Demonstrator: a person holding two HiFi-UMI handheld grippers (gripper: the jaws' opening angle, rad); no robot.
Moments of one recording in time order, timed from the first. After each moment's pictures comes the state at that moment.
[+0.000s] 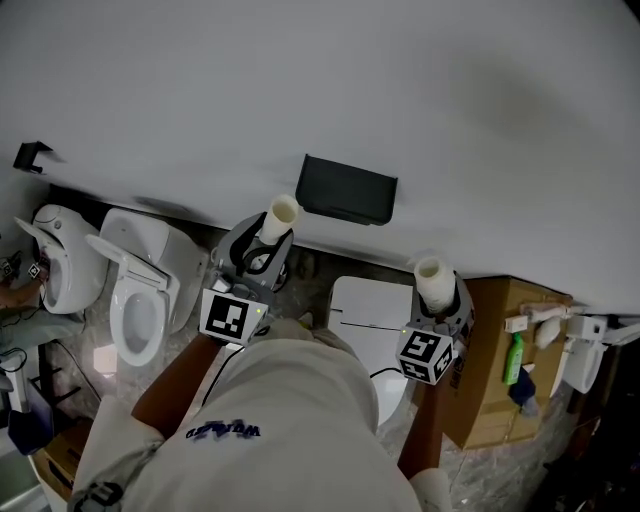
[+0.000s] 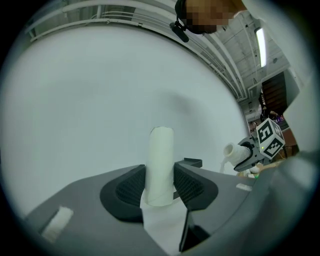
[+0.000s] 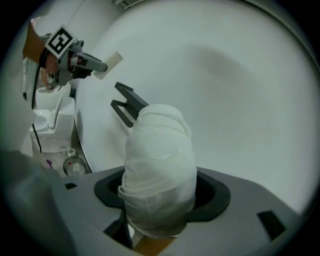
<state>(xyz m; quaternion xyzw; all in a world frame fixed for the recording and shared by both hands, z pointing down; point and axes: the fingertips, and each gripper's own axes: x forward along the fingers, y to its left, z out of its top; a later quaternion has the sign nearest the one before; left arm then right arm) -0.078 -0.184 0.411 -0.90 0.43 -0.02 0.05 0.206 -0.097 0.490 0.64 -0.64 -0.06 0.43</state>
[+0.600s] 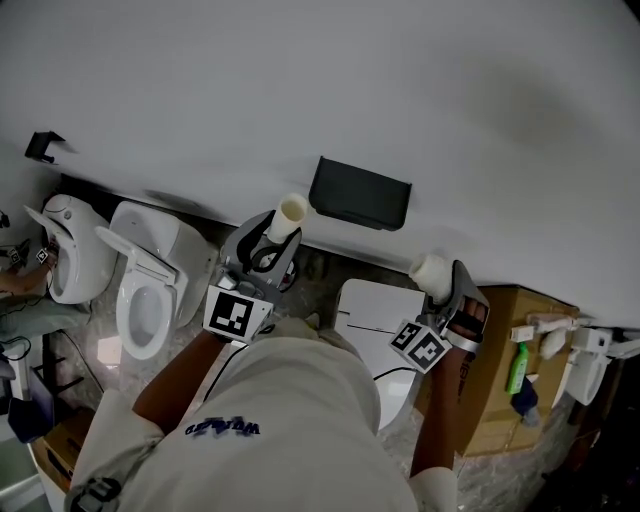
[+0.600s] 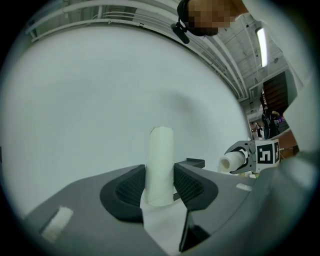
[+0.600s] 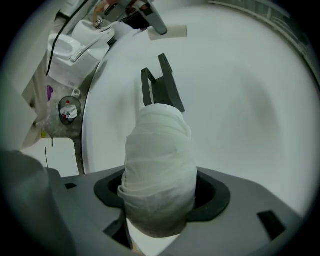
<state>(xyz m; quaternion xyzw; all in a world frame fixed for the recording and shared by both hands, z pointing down) -0.081 -0.188 0.408 -0.90 0.44 -0.01 0.04 0.208 -0.126 0.503 0.53 -0.53 -0.25 0.62</state>
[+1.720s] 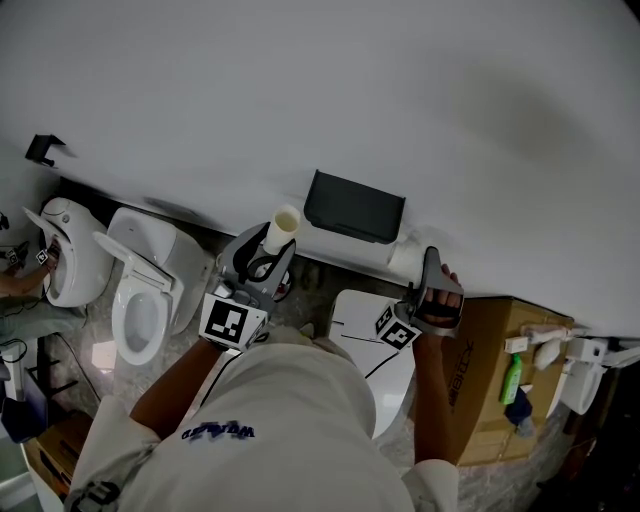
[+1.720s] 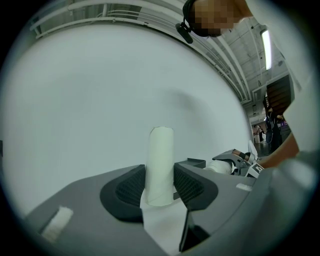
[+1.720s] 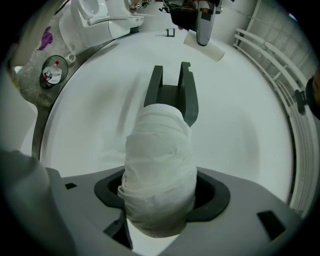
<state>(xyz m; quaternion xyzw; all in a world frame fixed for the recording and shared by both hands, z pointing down) -0.085 -0.188 0.420 -0.90 0.44 -0.03 0.03 0.179 -0.181 0.505 0.52 -0.41 -0.46 0.59</state>
